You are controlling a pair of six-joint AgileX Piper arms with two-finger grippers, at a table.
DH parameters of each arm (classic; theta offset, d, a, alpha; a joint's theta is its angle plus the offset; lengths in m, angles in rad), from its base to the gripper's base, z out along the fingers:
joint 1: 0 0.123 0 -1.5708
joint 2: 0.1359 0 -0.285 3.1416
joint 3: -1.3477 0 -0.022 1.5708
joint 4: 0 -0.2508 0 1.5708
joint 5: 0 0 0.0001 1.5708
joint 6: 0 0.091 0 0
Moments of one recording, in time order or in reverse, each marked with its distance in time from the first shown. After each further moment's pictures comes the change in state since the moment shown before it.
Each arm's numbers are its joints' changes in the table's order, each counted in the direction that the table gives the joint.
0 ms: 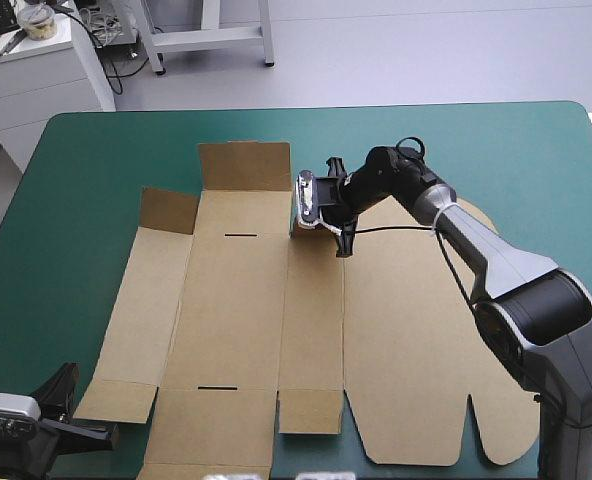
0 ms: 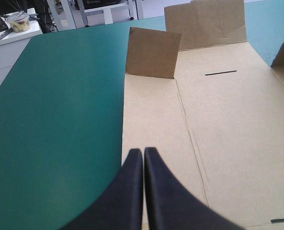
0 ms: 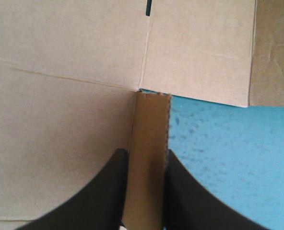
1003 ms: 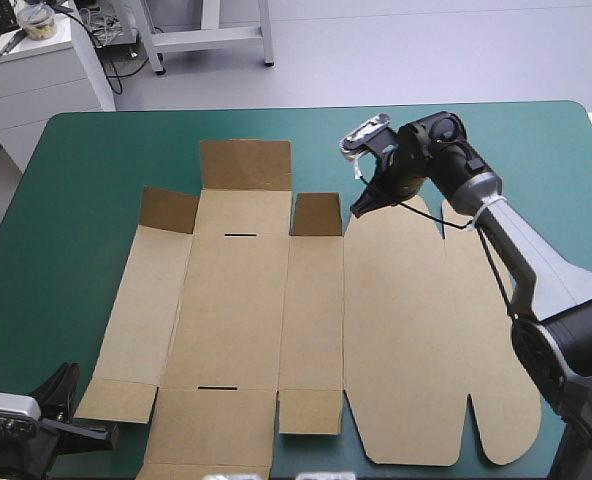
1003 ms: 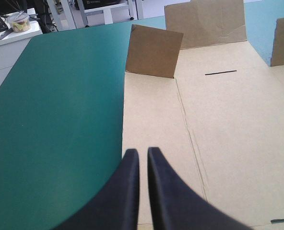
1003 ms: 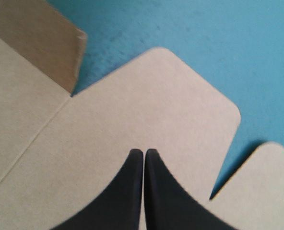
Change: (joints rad) left arm 0.000 0.000 0.000 0.000 0.000 0.000; right arm -0.066 -0.153 0.056 0.451 0.232 1.220
